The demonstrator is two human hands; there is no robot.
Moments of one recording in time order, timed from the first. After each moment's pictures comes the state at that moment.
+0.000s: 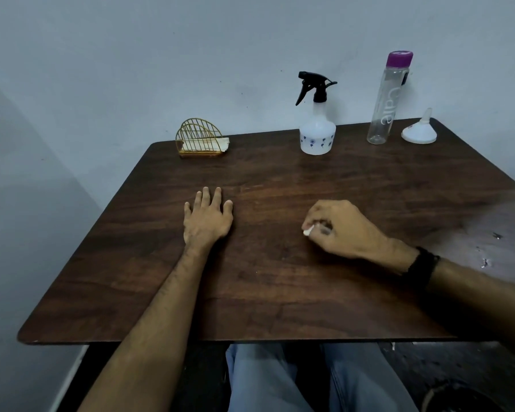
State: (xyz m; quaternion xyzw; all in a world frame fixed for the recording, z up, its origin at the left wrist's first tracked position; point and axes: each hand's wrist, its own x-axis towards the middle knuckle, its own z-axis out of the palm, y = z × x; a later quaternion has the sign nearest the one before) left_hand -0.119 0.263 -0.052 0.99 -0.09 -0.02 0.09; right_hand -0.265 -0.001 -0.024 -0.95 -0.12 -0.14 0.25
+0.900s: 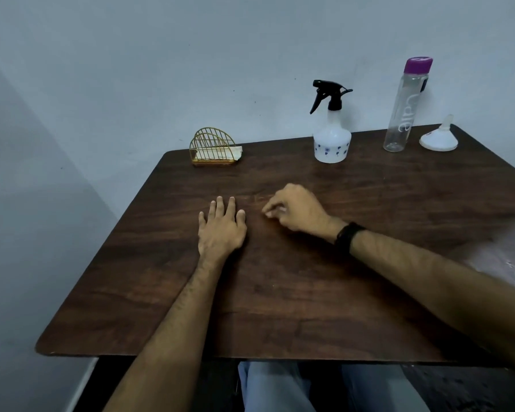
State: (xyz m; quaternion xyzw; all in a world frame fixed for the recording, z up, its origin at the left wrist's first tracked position) left_hand -0.120 0.265 -0.053 0.99 -0.10 0.00 0.10; right_hand -0.151 0.065 -0.024 -0.95 -0.15 -0.13 0.23
